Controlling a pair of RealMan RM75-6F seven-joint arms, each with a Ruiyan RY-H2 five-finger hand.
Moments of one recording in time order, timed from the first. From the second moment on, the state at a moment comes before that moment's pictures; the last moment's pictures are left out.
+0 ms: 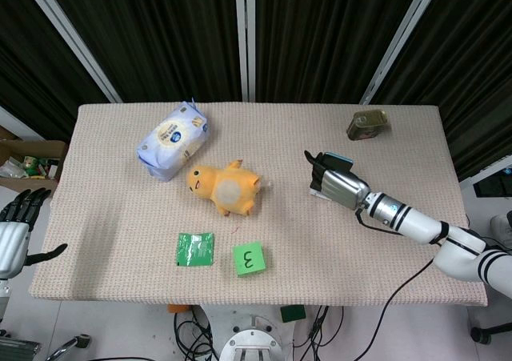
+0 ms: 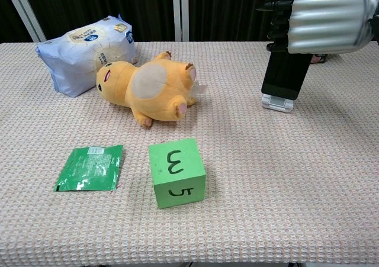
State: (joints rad) left arm -0.09 -1.13 -0.03 -1.43 1.52 1.50 -0.15; right arm 0.87 -1.24 0.05 -1.24 -1.95 0.86 -0.85
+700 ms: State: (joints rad) left arm -0.10 -1.14 -0.03 -1.42 1.53 1.49 -0.15; right arm 0.90 -1.25 0.03 -1.25 -1.92 0.84 -0.87
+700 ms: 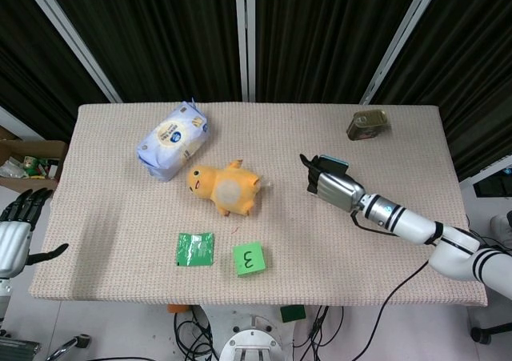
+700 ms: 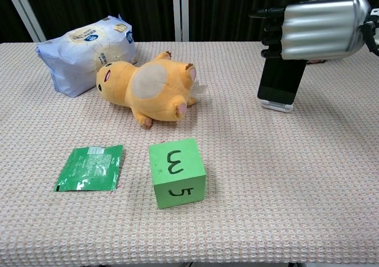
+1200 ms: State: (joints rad) left arm -0.10 -1.14 -0.03 -1.42 1.52 1.47 -0.15; right arm 0.90 -1.25 0.02 -1.24 -1.89 0.83 -0.89
